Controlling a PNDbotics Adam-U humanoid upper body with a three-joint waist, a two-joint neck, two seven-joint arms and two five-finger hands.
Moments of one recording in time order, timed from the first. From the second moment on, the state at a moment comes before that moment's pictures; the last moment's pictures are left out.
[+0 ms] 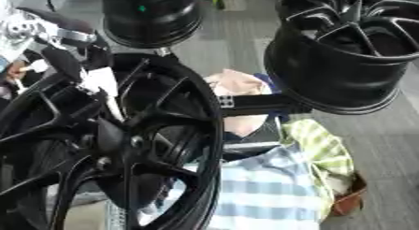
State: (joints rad) left arm -1.07 0.79 -0.48 -1.21 -0.59 -0.07 -0.89; right arm -0.63 -0.36 -0.06 -1.73 0.59 -0.02 -0.59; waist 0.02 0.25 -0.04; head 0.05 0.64
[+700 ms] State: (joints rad) left arm -1.07 0.79 -0.48 -1.21 -0.61 -0.07 -0.91; right arm -0.63 -0.36 -0.06 -1.73 0.59 -0.02 -0.59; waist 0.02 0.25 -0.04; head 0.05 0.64
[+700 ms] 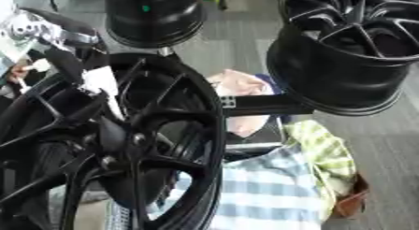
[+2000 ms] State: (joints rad) left arm -1.06 0.78 -0.48 -1.23 -0.59 -0.07 -0.91; right arm -0.62 -0.36 -0.06 -1.73 0.59 -0.03 -0.60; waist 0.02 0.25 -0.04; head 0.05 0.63
